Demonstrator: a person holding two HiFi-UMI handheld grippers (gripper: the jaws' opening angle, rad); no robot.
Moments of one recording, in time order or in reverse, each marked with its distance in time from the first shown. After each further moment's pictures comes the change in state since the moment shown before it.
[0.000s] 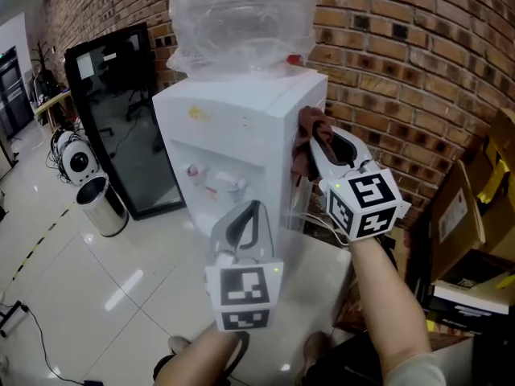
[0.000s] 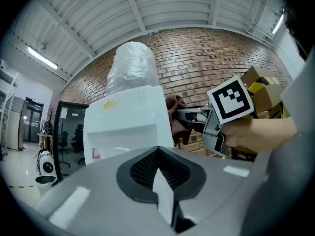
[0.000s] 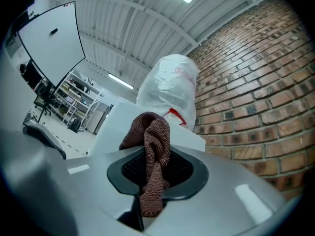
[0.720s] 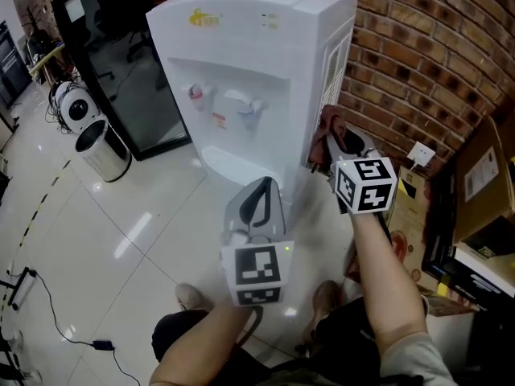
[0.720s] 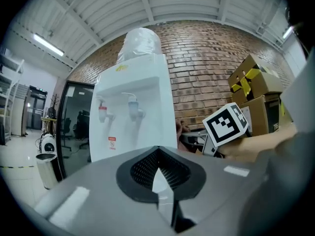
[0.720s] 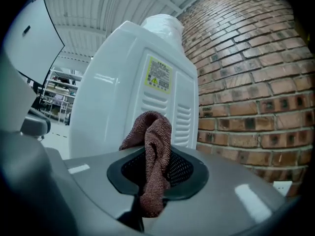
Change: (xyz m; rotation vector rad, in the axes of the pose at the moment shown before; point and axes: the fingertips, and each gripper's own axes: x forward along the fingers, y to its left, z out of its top) left arm -0.015 -0.005 -0.115 -0.075 0.091 0.011; right arm -0.020 0.022 -0.203 0.165 0.310 -0.058
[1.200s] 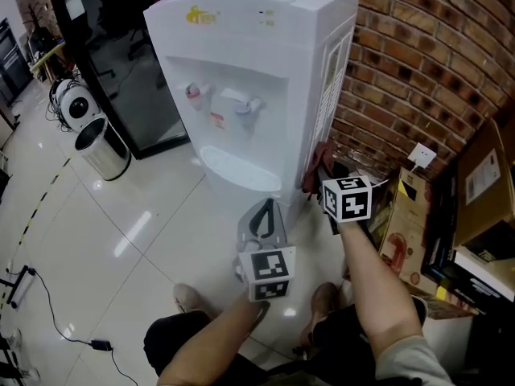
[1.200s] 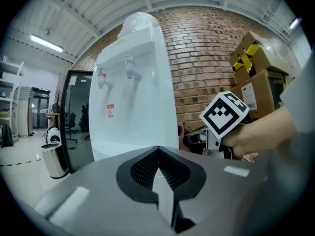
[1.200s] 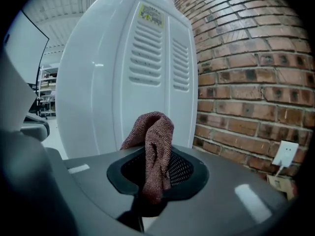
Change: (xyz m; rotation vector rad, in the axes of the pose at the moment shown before) left arm 0.015 -0.013 -0.102 0.020 0.140 0.050; right arm 0.012 0.006 -0.131 0.076 0.298 0.012
